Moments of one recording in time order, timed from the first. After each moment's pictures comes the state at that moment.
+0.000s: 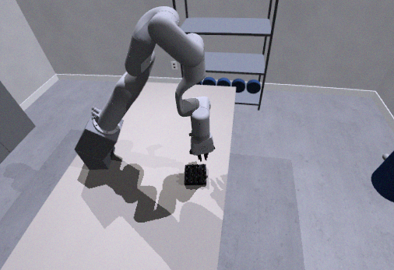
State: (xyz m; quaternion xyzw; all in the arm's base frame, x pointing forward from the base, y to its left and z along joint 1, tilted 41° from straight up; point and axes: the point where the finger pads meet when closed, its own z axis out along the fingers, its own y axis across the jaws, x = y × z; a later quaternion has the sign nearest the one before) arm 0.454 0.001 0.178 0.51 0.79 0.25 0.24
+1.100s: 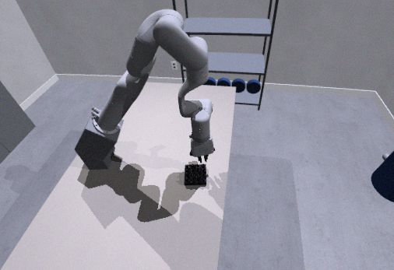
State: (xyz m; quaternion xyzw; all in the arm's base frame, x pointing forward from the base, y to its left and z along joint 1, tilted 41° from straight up) arm 0.461 0.003 0.169 0.51 0.79 0.25 0.24
